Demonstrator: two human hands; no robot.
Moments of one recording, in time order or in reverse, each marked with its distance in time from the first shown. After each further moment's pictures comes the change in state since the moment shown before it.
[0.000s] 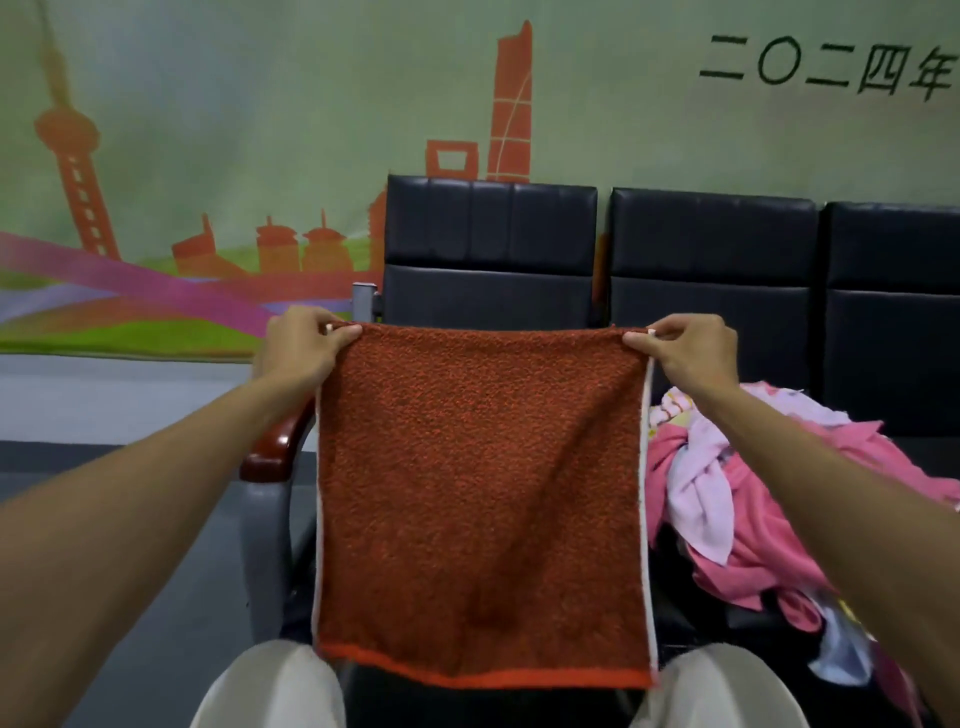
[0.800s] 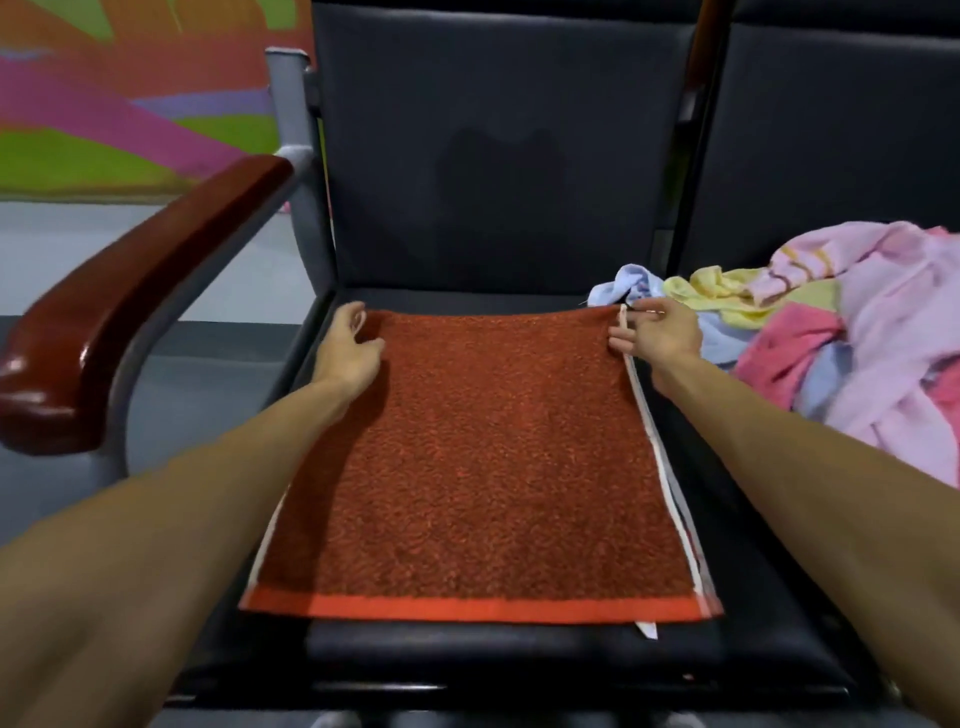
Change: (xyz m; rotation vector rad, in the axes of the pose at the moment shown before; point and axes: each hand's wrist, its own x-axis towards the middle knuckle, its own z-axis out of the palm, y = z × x) left_hand 0.016 -0.164 0.289 -0.297 -0.339 -0.421; right_hand 0.038 0.183 0.254 0.469 -0.225 0.718
